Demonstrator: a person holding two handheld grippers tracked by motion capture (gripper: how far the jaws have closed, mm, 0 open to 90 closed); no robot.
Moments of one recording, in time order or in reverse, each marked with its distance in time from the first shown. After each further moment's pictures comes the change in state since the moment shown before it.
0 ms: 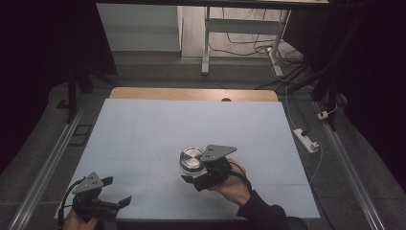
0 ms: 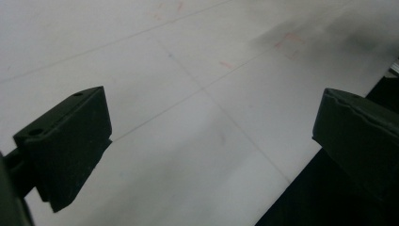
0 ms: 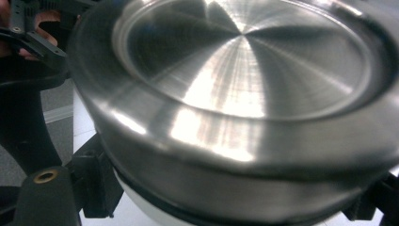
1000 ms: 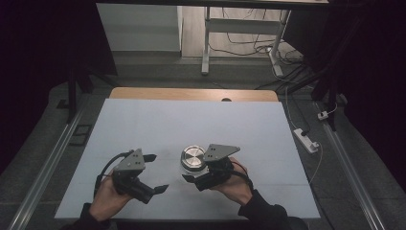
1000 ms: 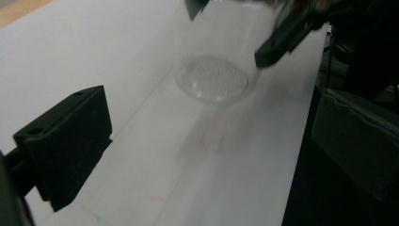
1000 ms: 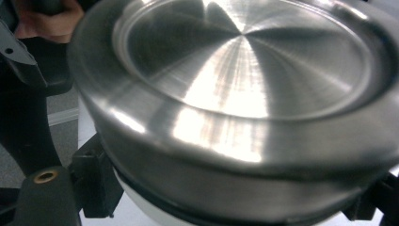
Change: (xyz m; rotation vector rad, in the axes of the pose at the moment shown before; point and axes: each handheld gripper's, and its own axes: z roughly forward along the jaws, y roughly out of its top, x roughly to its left) left arm -0.050 0.113 0.041 -0.015 -0.222 0.350; right arm 0.001 0.005 -0.008 -0.028 0.008 -0.023
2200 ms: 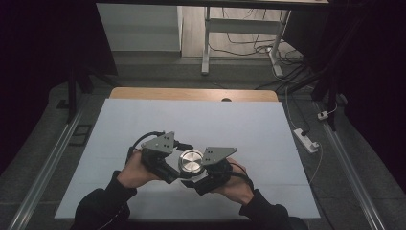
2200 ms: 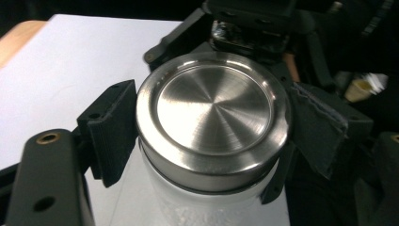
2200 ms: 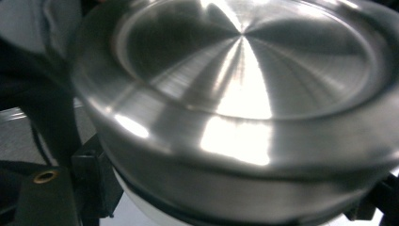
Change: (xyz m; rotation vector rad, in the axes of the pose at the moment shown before) left arm 0.014 0.071 0.039 -0.058 -0.250 0.234; right arm 0.005 0.002 0.000 0.028 0.067 -0.047
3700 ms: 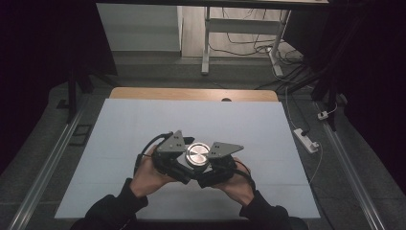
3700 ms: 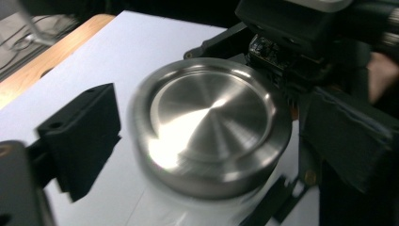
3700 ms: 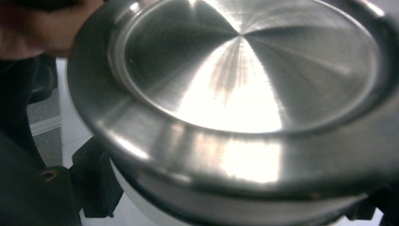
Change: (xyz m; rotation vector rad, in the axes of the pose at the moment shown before) left arm -0.013 0.014 0.017 -0.014 0.217 -0.114; right arm -0.010 -0.005 -0.007 -0.022 -0.112 0.110
